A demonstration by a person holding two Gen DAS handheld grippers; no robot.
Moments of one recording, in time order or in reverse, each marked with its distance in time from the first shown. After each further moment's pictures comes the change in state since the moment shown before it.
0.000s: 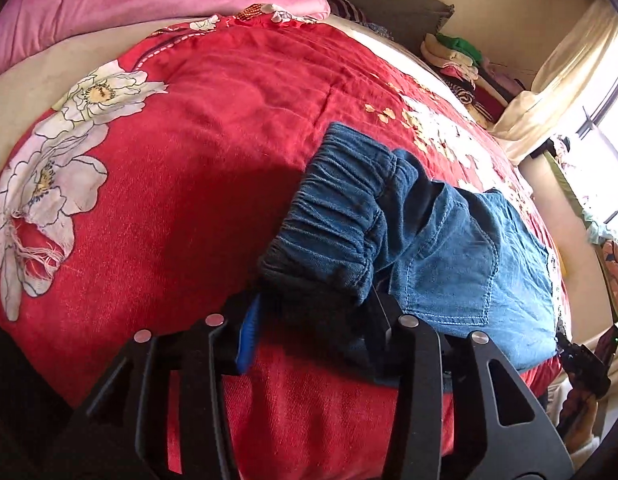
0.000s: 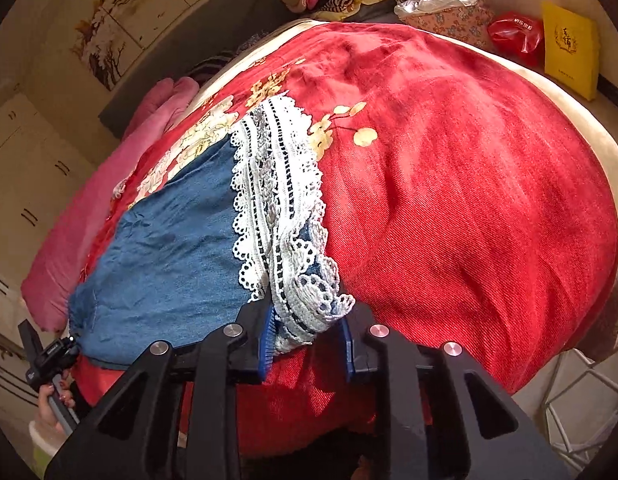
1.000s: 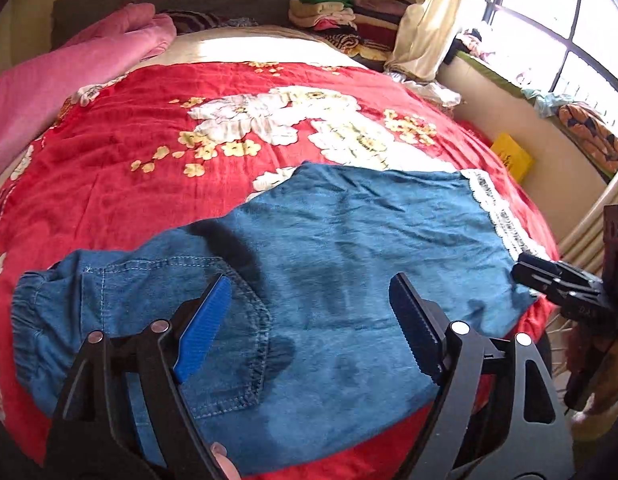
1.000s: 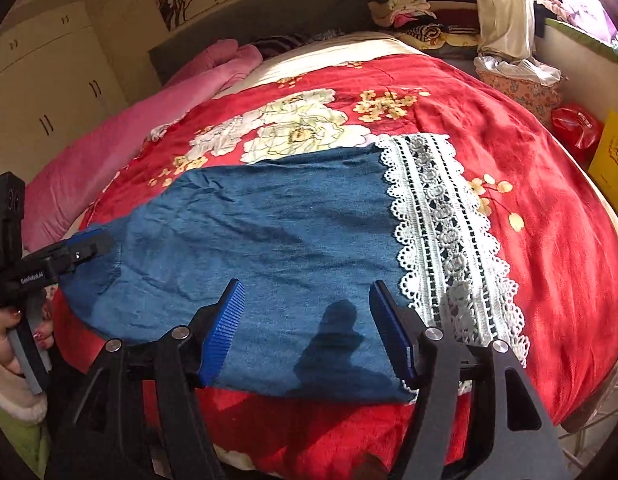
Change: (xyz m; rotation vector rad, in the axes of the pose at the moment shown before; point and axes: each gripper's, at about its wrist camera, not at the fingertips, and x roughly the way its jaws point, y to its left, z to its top) left arm 0.043 -0.195 -0.001 0.476 0.039 -0.074; right arm 0.028 0.106 0.010 -0.319 0.012 -0.065
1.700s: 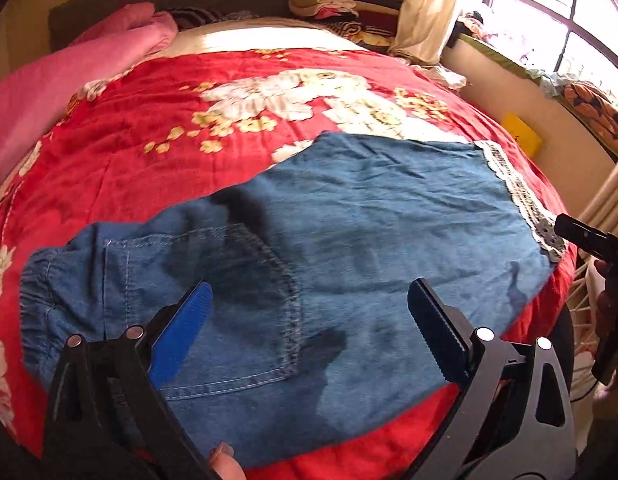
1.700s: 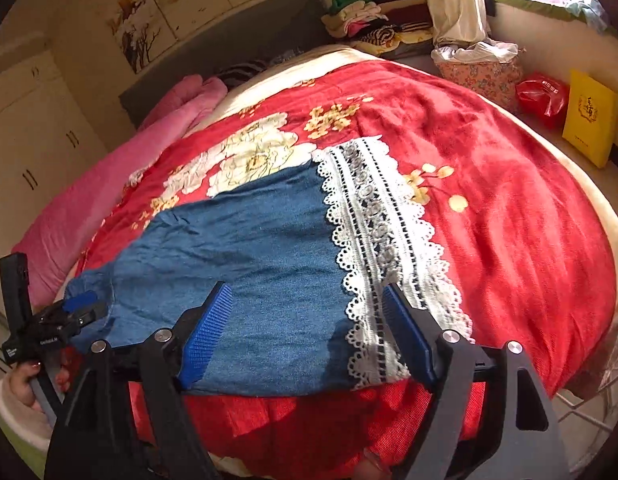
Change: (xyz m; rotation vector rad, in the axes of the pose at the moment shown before) left arm -0.009 0.003 -0.014 0.065 0.016 0.003; right arm -0.044 -0.034 -0.016 0.157 -0.119 0.001
